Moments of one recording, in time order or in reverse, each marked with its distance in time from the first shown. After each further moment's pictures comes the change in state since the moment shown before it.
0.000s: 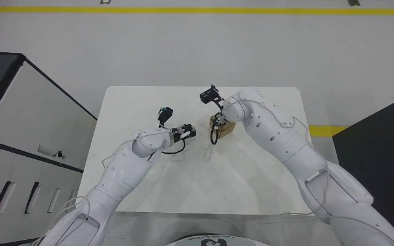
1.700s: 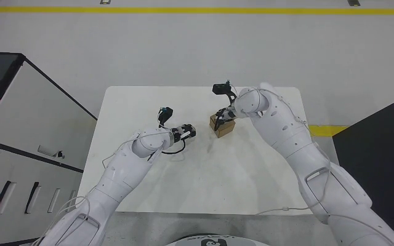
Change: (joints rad) left arm 0.000 0.000 0.000 0.000 0.000 0.000 0.000; right arm -0.016 -0.012 0.161 0.158 0.264 0.048 -0.078
